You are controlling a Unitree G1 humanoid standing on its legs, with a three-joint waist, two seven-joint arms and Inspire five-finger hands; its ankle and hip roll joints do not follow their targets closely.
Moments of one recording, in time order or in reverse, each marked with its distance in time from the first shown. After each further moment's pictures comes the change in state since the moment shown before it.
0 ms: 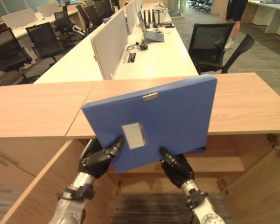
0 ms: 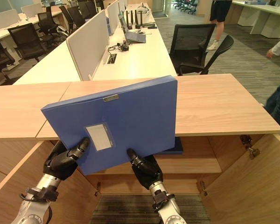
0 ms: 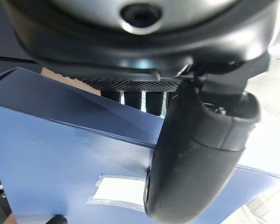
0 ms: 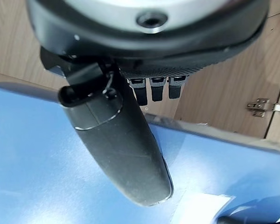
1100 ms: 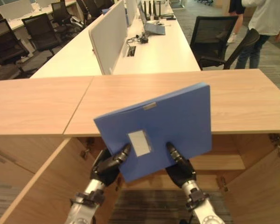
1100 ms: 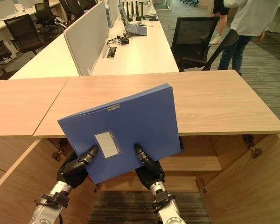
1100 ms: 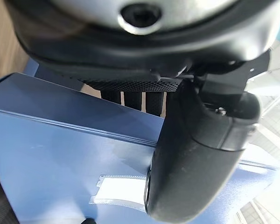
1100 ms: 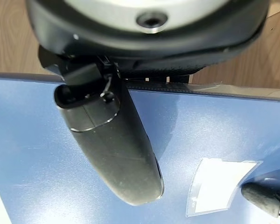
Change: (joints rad) left arm -0.004 -0.061 -0.095 0.073 -0.021 0.040 0.041; right arm 0.025 -0.007 0.015 -0.064 0.075 -0.036 -0.073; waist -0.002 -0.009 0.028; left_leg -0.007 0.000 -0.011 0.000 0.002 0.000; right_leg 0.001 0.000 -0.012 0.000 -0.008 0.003
